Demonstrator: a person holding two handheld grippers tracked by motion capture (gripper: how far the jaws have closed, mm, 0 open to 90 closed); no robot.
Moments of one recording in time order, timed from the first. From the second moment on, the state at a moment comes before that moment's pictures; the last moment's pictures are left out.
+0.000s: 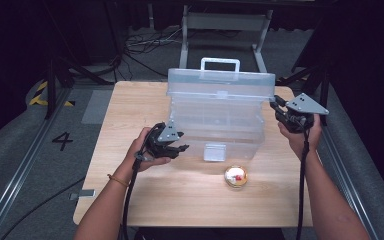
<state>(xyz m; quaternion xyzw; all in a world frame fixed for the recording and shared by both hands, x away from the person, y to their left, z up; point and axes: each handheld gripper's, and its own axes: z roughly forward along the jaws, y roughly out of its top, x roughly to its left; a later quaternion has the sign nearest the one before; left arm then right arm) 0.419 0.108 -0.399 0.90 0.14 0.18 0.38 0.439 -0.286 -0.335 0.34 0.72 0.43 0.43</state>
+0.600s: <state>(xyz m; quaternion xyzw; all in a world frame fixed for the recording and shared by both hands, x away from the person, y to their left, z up) 0.431 0.088 -0.403 0.93 0.12 0.18 0.29 0.450 -0.283 -0.330 0.38 0.68 0.46 0.43</state>
